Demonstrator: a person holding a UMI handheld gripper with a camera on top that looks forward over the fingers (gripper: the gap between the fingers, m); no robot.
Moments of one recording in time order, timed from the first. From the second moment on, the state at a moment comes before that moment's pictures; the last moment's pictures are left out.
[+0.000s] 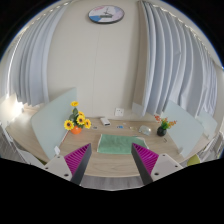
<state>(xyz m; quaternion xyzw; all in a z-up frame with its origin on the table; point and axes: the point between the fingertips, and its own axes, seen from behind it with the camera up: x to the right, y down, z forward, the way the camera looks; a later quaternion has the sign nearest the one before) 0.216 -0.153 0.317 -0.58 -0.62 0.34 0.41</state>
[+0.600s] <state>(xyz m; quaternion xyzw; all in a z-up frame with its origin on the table) 0.138 -0.247 0.206 -0.56 -0.65 0.34 0.38</state>
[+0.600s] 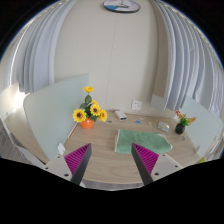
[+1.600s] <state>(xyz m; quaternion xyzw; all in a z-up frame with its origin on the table) -0.079 -0.200 -0.012 -0.62 -0.66 0.26 0.34</state>
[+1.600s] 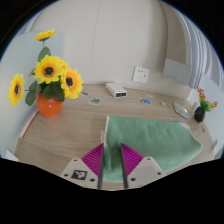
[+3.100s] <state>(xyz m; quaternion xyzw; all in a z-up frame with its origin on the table) -0.062 0.061 0.031 -0.72 -0.57 0.23 0.32</state>
